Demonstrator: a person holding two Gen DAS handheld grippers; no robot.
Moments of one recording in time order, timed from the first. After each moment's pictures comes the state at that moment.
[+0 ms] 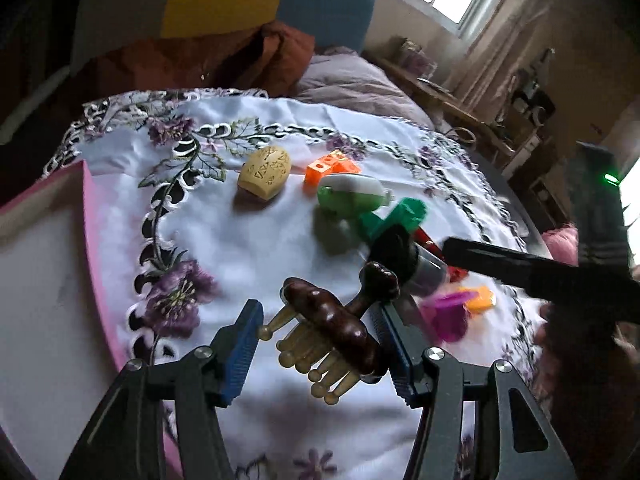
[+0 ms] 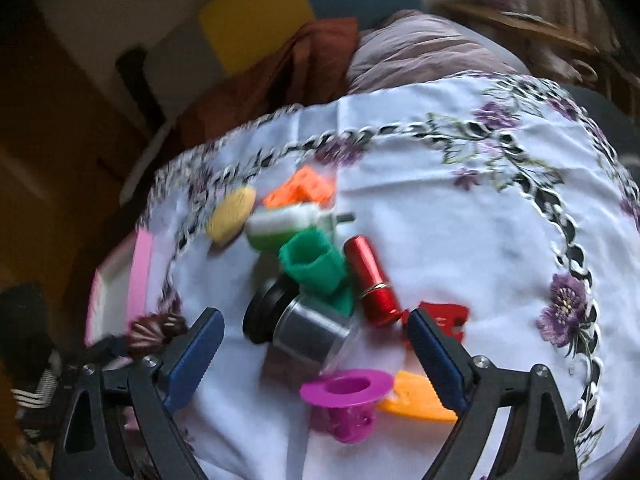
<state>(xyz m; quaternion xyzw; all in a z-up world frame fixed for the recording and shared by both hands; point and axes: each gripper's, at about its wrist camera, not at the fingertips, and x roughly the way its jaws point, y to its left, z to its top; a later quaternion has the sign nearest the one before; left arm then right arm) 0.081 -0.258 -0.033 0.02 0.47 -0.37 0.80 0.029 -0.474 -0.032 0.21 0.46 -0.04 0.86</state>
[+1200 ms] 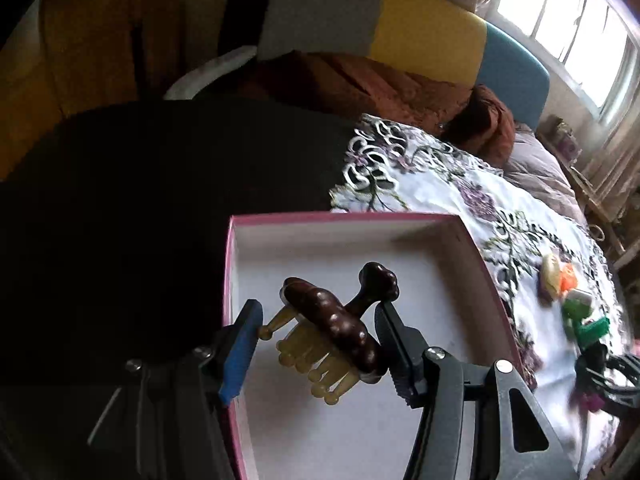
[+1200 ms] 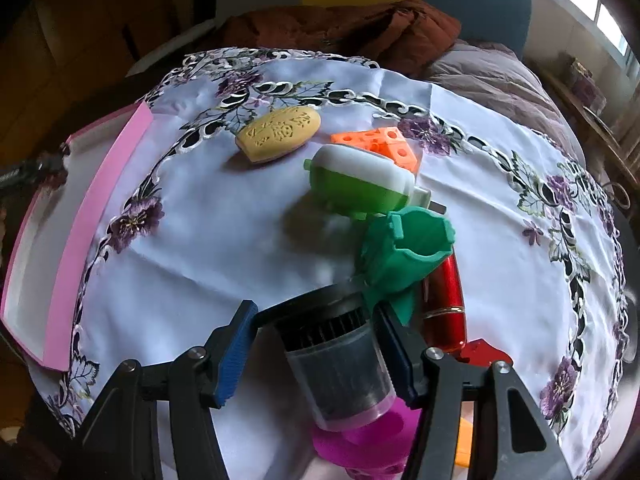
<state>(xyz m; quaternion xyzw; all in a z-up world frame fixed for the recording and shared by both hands) 0.215 -0.044 -0.052 -0.03 0.46 -0.13 0.88 0.068 -0.405 -0.061 0.01 0.52 0.00 0.85</state>
